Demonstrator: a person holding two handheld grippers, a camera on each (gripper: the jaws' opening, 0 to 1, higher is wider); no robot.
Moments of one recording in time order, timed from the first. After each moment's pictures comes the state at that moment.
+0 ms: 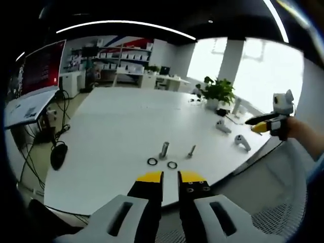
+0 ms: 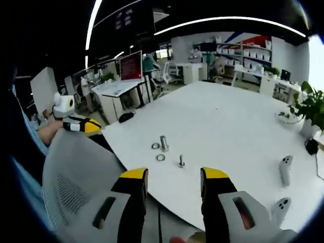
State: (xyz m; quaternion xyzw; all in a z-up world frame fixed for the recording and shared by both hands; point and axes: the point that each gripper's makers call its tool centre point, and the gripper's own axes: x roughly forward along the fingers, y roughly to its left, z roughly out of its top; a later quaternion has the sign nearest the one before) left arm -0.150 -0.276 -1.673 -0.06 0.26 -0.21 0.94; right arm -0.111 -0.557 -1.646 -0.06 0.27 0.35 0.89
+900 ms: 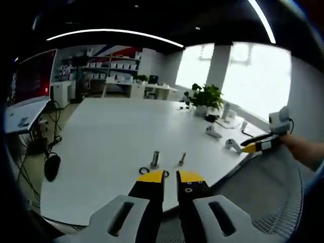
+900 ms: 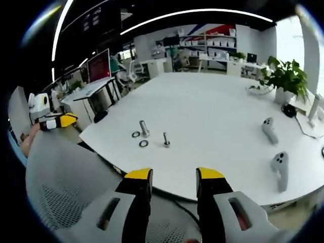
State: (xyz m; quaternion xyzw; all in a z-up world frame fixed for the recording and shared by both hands) left arm -0.150 -0.286 -1.659 -0.06 0.22 -0.25 0.94; right arm -0.132 -0.578 -1.695 -0.02 0.33 0.22 0.92
